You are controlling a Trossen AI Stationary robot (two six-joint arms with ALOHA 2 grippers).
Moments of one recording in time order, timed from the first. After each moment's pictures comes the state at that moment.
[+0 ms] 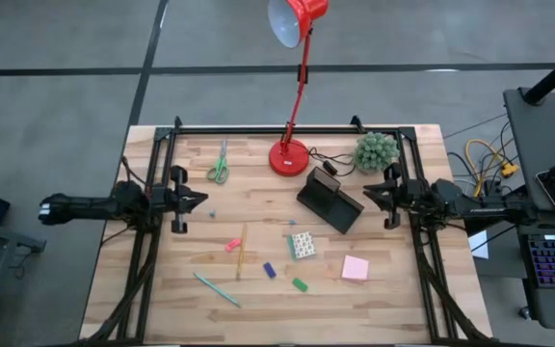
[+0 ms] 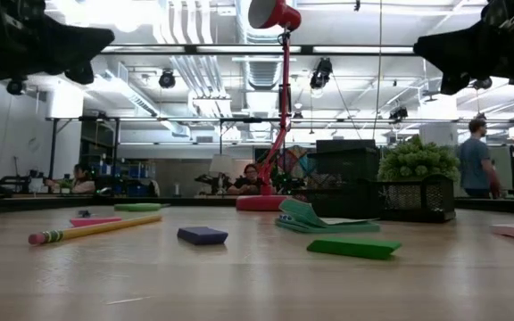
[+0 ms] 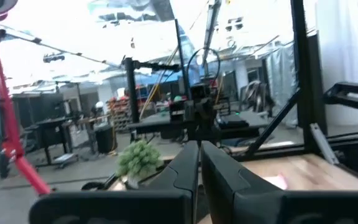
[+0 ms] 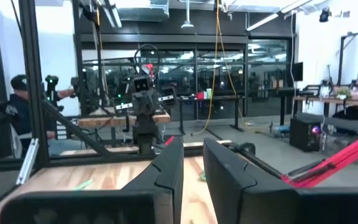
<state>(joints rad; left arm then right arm) -0.01 0.12 0.01 0.34 -0.06 0.16 0.00 0.11 0.01 0.33 0.12 -0.03</state>
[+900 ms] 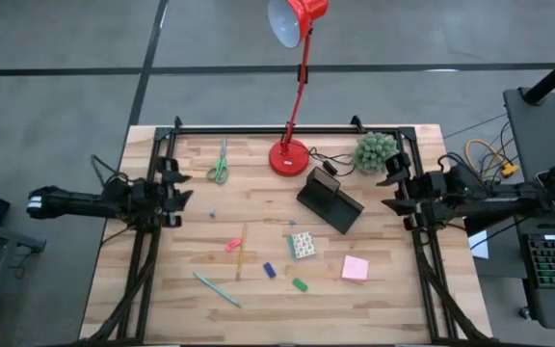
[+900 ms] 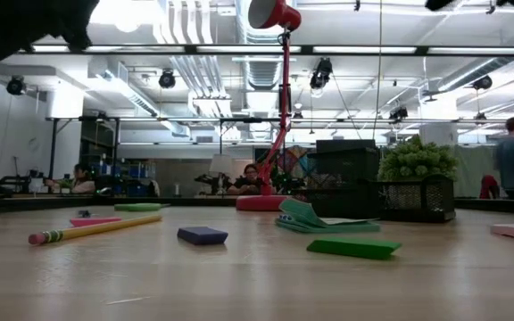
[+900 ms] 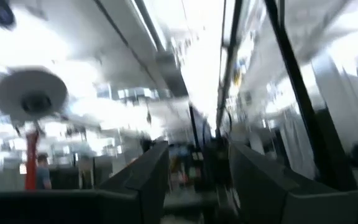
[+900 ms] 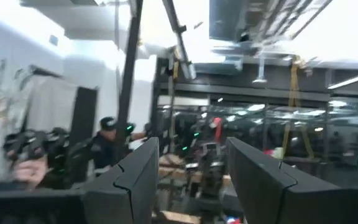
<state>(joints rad) -0.01 0.35 0.02 0.94 -0.06 0.22 0.00 0.43 0.36 0.49 -0.23 -0.02</state>
